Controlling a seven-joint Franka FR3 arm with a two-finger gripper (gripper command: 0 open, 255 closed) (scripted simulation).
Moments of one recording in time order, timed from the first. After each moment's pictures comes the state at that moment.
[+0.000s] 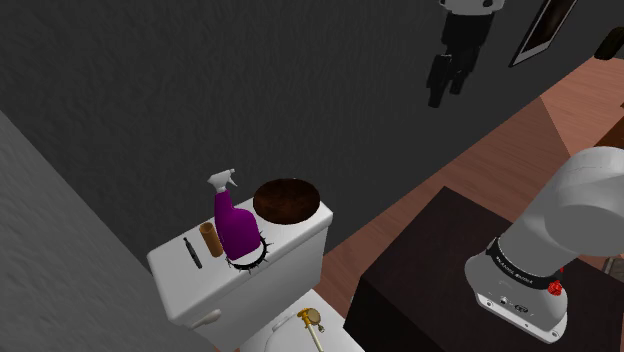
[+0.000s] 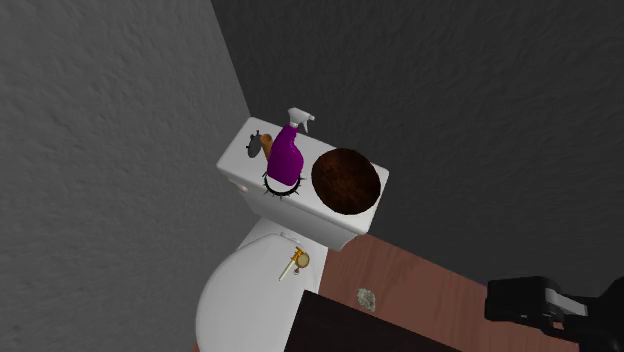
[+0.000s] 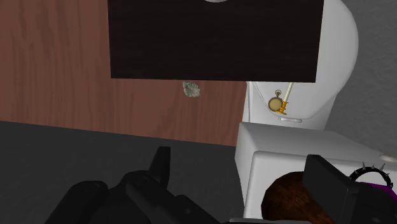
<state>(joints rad) 0.01 -0.75 -0.01 -2.40 -0.02 1.57 0.04</state>
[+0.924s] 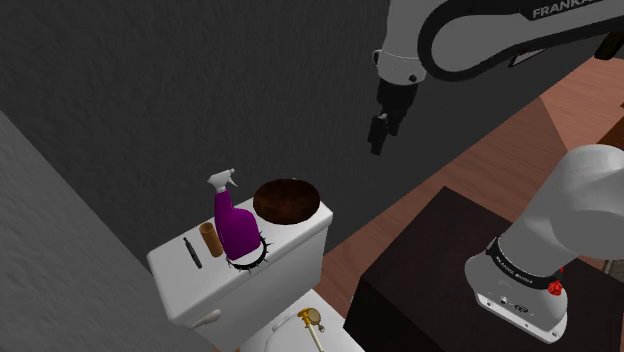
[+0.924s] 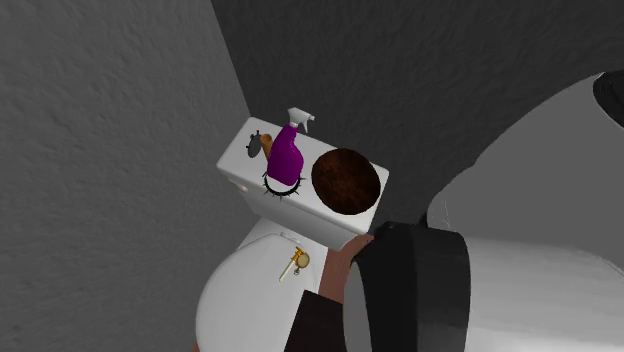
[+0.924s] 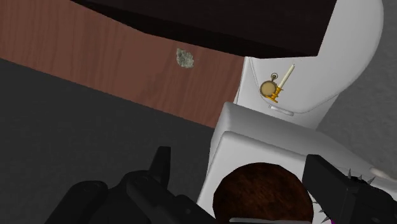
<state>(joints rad) 0.12 -0.55 0.14 -2.55 0.02 1.99 0.06</state>
